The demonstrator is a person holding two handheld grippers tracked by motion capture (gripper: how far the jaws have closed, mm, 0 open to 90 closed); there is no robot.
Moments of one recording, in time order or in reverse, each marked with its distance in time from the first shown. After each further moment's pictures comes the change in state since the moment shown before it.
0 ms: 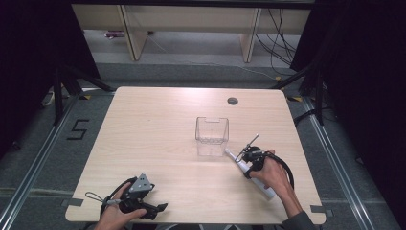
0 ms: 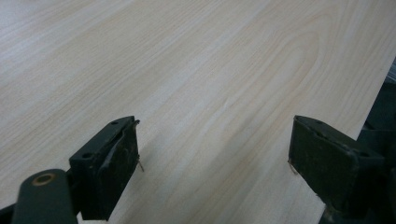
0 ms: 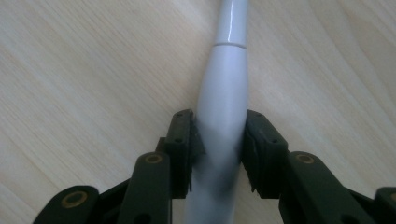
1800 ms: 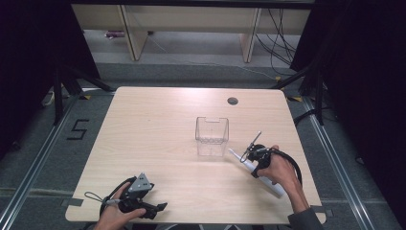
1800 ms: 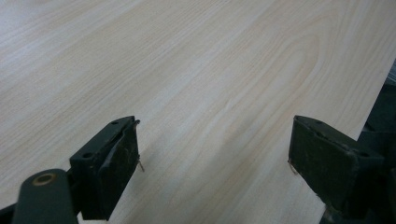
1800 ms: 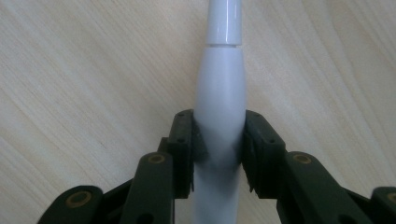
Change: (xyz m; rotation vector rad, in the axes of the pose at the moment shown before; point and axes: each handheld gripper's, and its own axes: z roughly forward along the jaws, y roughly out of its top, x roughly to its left) left arm 0.000 0.001 -0.002 -0.001 -0.006 0.002; right arm -0.011 -0.003 -0.016 0.080 -0.039 -0.095
